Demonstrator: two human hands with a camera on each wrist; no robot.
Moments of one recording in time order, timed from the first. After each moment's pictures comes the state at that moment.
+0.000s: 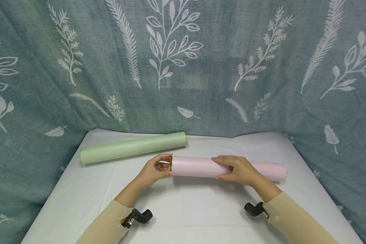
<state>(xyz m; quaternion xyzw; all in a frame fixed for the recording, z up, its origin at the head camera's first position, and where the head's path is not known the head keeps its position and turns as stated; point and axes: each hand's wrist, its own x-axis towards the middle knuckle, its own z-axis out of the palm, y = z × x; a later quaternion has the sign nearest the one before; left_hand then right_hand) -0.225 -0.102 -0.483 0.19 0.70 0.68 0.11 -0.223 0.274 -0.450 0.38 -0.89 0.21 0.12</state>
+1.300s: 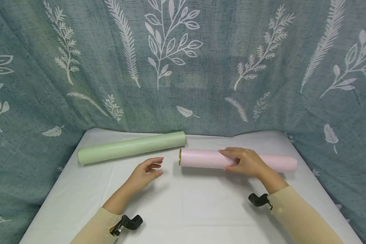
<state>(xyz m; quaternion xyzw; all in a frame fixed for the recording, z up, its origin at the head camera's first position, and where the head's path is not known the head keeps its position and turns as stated) -0.212 -0.129 -0.485 0.21 0.78 0.59 0.05 -0.238 0.299 -0.433 0.33 -0.92 0.16 0.11</state>
